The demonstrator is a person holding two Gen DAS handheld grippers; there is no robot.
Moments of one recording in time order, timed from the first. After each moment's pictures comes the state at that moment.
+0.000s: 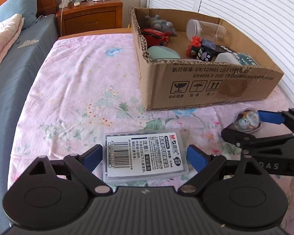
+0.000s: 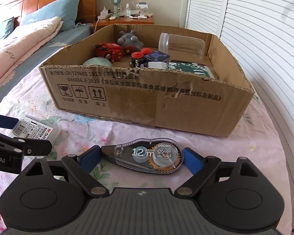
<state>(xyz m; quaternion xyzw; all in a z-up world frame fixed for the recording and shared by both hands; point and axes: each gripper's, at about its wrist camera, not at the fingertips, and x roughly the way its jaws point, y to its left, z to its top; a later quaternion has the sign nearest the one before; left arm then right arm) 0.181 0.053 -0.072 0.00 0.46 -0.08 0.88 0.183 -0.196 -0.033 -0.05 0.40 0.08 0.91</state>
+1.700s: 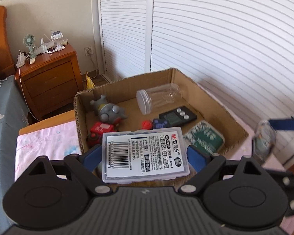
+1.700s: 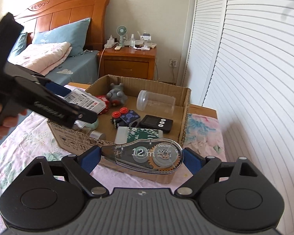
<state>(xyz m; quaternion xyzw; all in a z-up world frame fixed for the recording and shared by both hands) 0.269 -0.011 0.014 0.07 0.37 -0.20 0.90 0.178 -0.259 0.076 -0.07 0.33 0.11 0.93</state>
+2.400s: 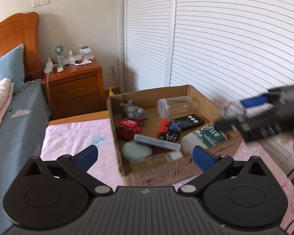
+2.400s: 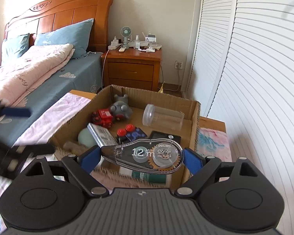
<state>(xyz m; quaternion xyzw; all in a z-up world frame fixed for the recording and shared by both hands) 0.184 0.033 0.027 0.03 0.30 -0.14 0.94 0.227 -0.236 0.094 -0.06 0.34 0.13 0.93</state>
